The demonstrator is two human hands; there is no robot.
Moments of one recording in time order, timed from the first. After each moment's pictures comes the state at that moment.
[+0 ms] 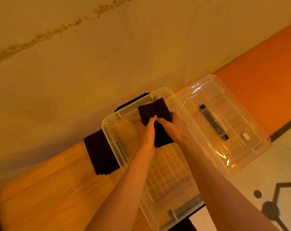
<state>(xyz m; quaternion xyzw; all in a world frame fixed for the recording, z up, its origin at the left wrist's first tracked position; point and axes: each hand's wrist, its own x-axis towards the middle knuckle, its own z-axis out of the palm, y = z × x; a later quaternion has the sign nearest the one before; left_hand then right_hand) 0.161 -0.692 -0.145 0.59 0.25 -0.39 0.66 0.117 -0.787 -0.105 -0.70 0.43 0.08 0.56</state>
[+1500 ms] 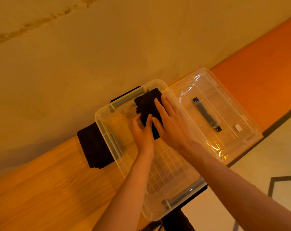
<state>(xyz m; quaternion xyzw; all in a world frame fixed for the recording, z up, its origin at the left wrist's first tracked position) 0.114 -0.687 -0.141 0.68 0.14 -0.19 0.69 0.074 -0.782 -0.097 -0.97 0.17 0.00 0.19</state>
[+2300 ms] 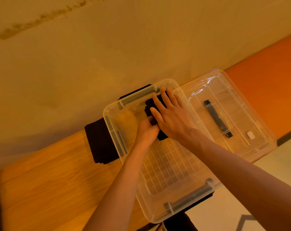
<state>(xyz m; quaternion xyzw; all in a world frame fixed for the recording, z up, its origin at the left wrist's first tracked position) 0.147 -0.676 -0.122 0.74 0.03 -0.37 0.56 0.120 -0.788 -0.098 -0.98 0.11 0.08 0.13</state>
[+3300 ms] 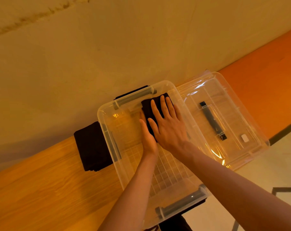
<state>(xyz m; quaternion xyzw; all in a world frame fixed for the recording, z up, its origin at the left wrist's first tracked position) 0.112 -0.705 -0.159 0.60 0.08 -0.27 0.75 0.099 -0.792 -0.136 -0.98 0.15 0.05 0.10</state>
